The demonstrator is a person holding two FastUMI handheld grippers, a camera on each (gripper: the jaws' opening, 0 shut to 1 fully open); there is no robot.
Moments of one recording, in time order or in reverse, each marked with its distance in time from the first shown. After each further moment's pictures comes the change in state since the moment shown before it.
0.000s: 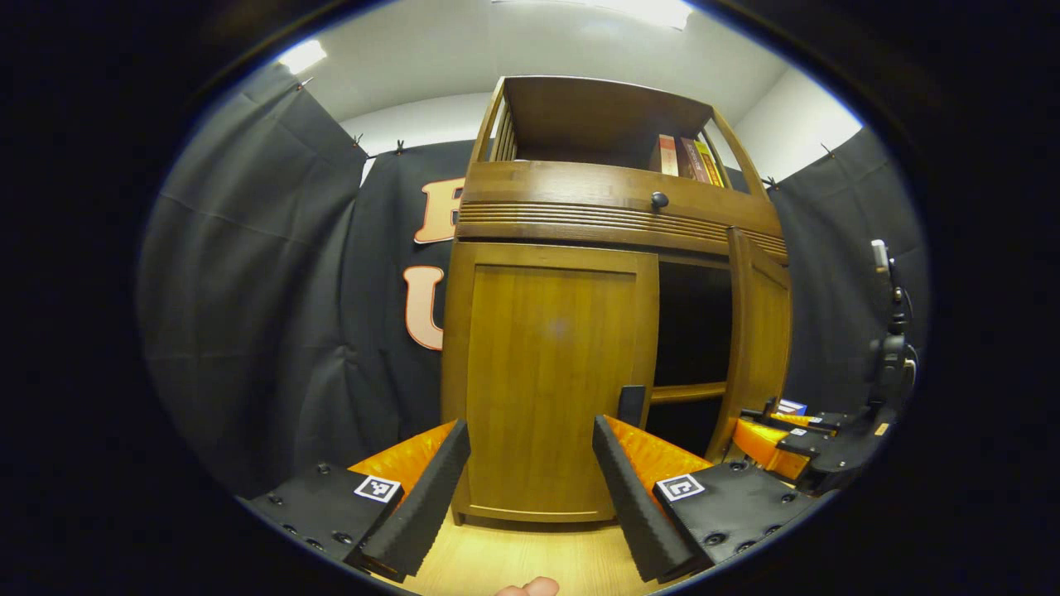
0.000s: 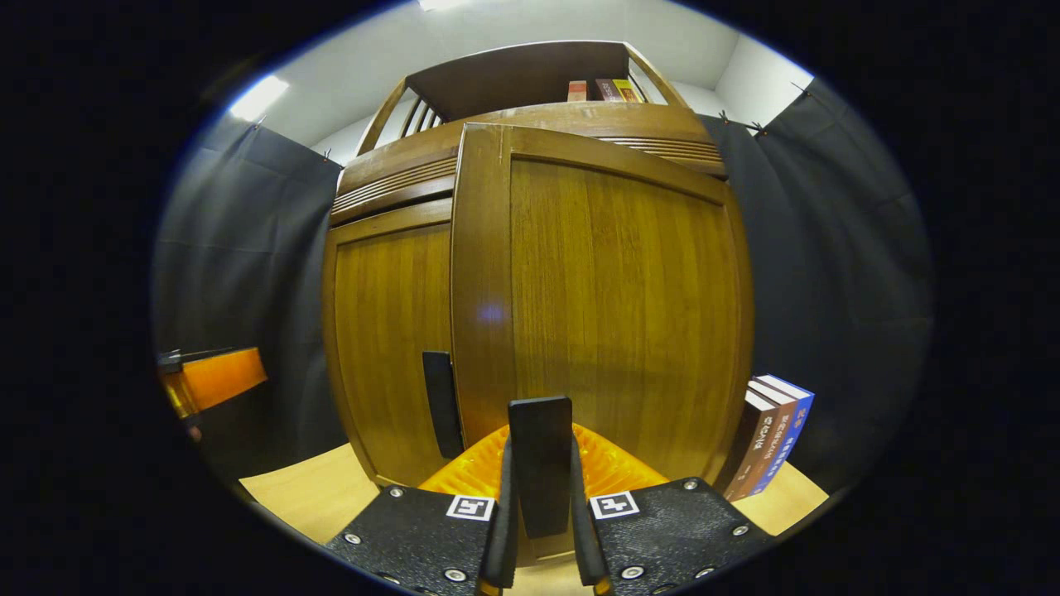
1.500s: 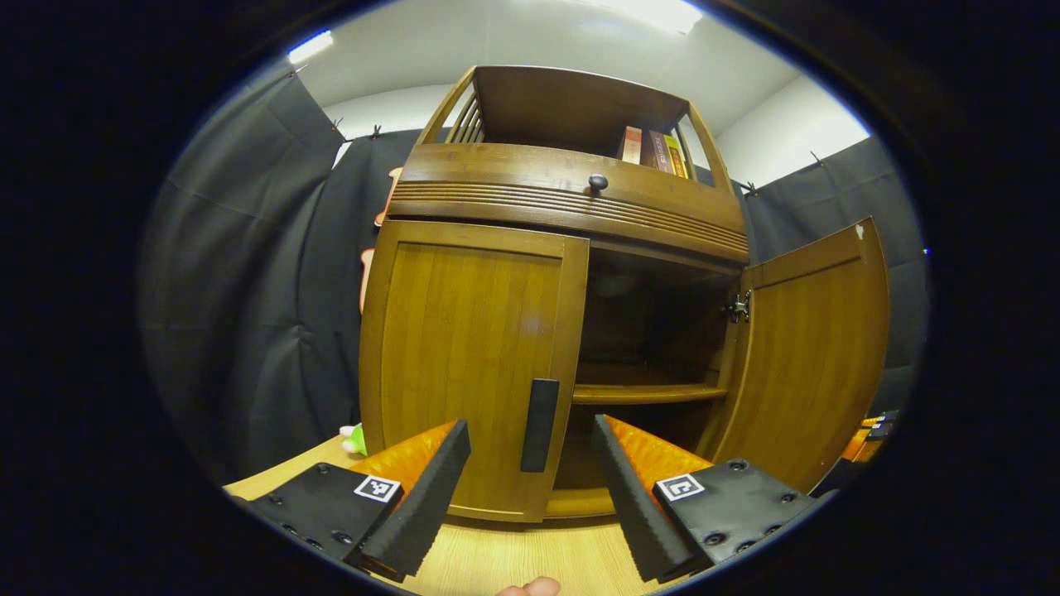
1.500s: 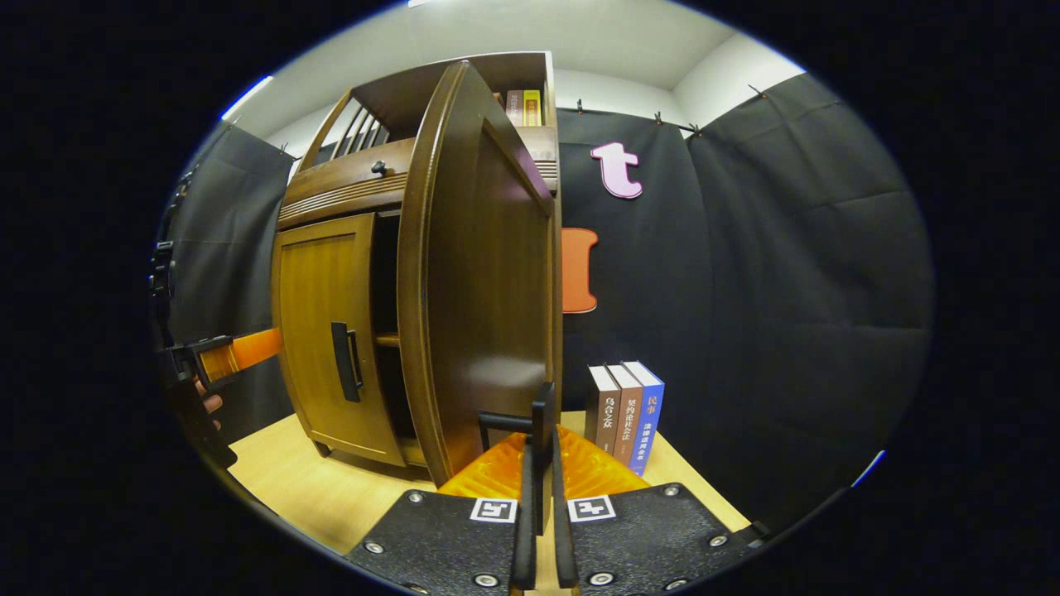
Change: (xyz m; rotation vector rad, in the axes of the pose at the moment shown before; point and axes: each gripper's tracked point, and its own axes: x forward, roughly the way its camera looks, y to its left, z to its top) left arm 0.008 -0.082 -0.011 -0.056 0.024 -0.093; right arm -0.122 -0.165 0.011 -0.027 0.051 -0.234
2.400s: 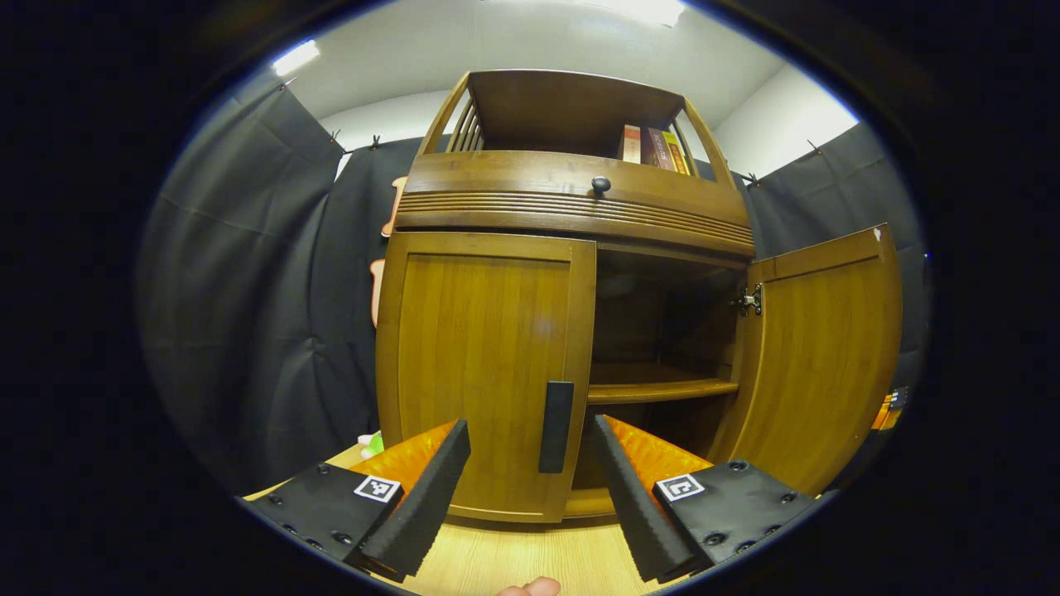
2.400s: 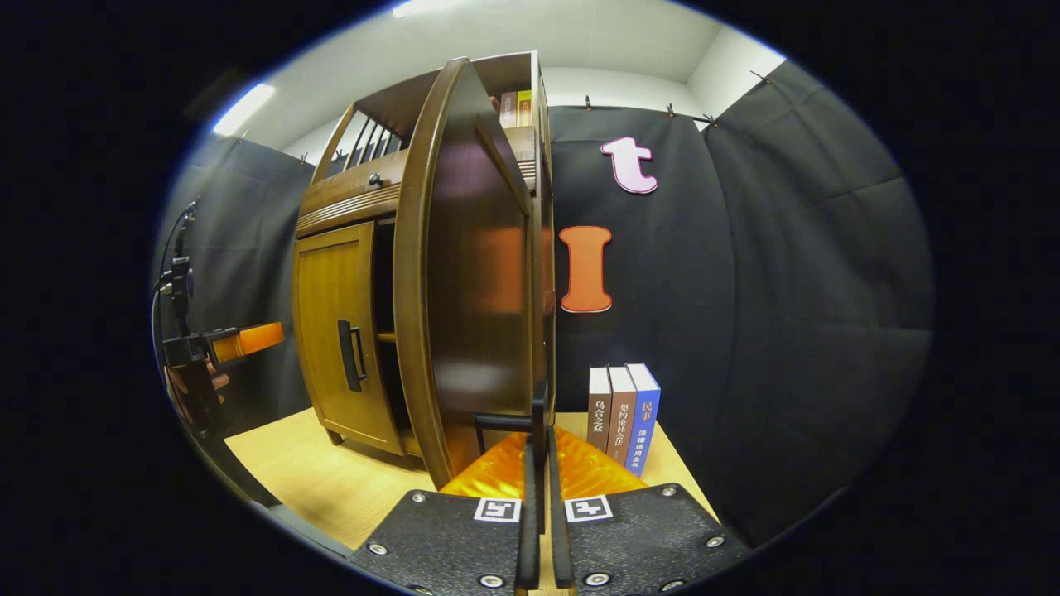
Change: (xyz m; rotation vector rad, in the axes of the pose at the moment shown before) left arm -0.006 0.011 0.002 0.051 -0.002 0.040; right arm 0.004 -0.053 0.002 0.042 -0.006 0.172
